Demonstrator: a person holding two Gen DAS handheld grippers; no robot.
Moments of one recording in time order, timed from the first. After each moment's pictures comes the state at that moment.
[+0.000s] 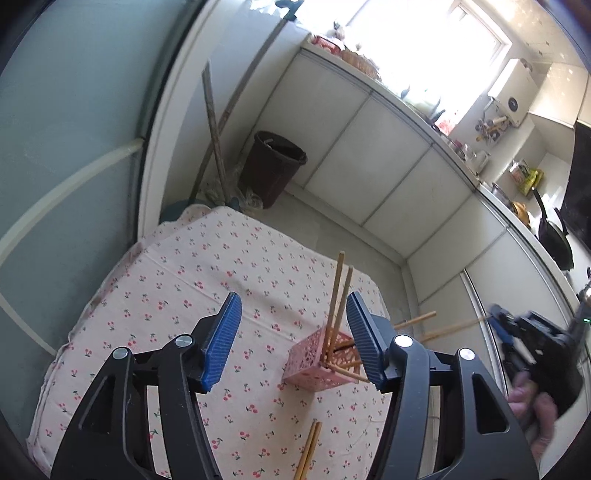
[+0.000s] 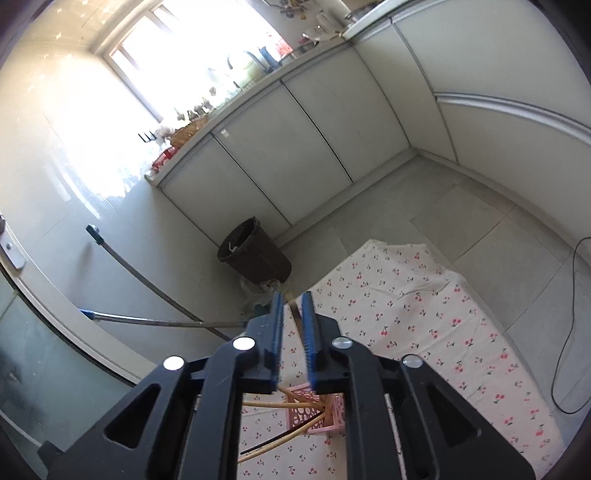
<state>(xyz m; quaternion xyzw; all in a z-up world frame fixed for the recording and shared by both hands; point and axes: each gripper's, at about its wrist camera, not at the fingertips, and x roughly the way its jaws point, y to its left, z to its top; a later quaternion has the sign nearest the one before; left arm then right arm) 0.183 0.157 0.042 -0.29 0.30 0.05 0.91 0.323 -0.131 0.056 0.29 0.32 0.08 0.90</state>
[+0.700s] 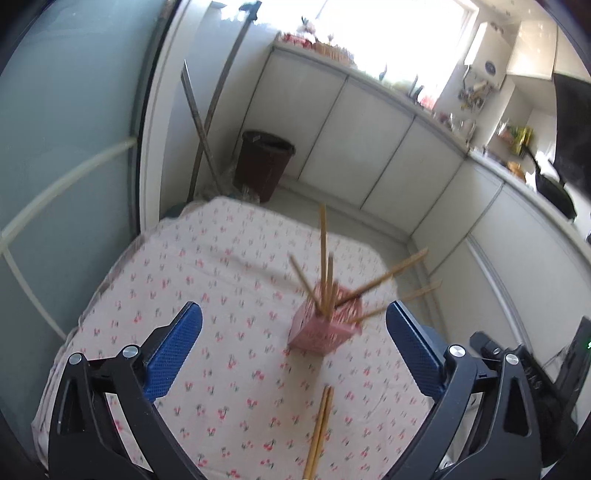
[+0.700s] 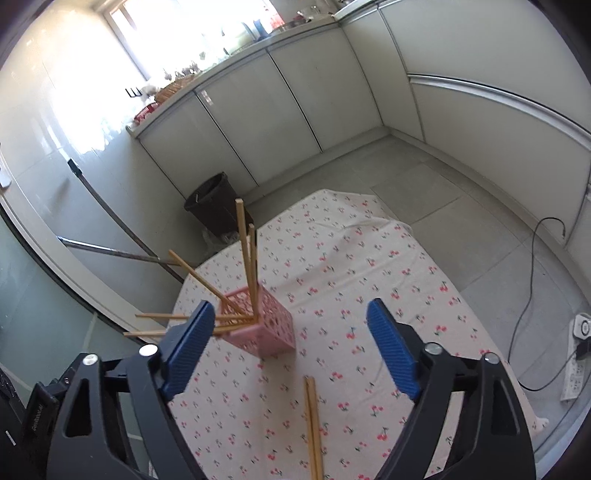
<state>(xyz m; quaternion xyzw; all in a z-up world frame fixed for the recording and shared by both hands) 0.144 0.102 0.020 -0.22 0.31 0.06 0.92 0.221 -0.143 -0.001 0.21 0.38 0.04 0.90</state>
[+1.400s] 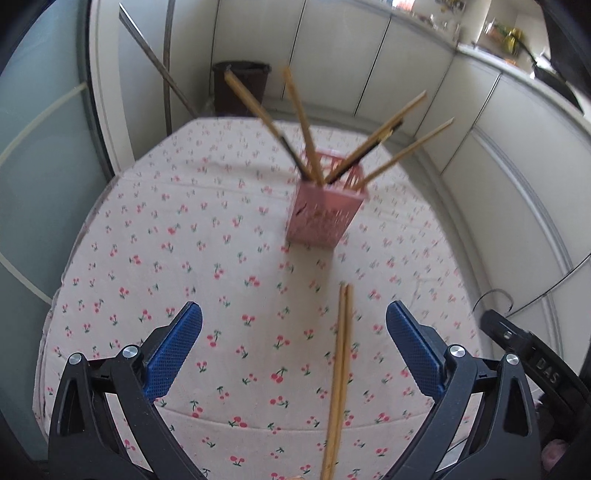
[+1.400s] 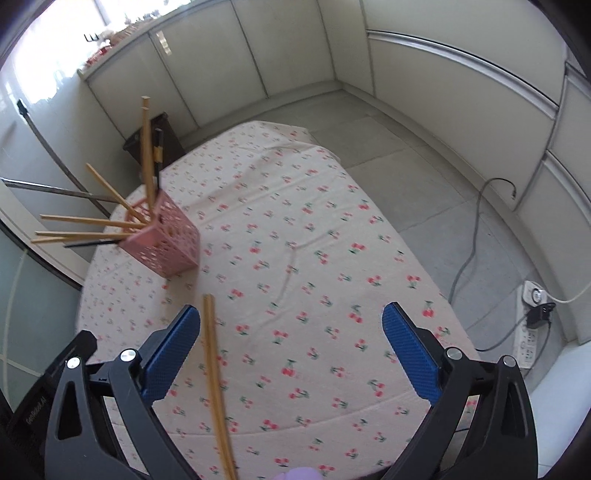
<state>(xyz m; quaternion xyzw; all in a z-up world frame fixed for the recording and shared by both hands) 0.147 0.044 -0.065 -0.12 0.46 0.02 0.88 0.181 -0.173 -0.080 0.14 0.48 -0.04 0.86</state>
